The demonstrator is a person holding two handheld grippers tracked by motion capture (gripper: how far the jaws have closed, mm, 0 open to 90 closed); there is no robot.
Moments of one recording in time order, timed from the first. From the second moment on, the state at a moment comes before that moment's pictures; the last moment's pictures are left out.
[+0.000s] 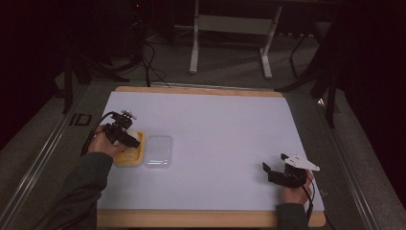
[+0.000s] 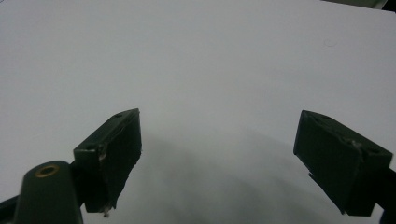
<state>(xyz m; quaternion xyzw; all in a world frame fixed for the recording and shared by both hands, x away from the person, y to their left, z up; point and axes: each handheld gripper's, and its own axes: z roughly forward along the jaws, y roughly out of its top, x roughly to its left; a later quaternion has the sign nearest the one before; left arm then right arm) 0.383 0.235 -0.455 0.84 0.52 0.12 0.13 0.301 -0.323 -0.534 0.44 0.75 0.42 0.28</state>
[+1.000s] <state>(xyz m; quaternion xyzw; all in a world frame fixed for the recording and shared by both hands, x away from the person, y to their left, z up) 0.386 0.238 -0.469 0.85 0.52 0.08 0.10 0.301 -0.323 -0.534 0.44 0.75 0.42 0.28</state>
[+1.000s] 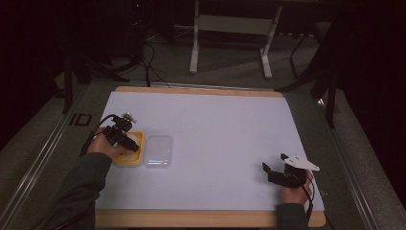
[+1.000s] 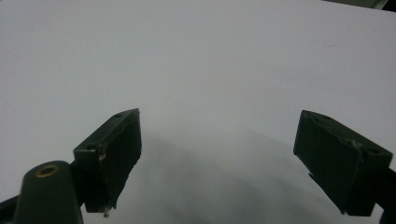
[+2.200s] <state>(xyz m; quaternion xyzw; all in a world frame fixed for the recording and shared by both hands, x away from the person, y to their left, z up) 0.377 0.227 -0.444 0.87 0.46 0.11 0.14 0.301 -0.323 -0.534 0.44 0.75 0.41 0.28</state>
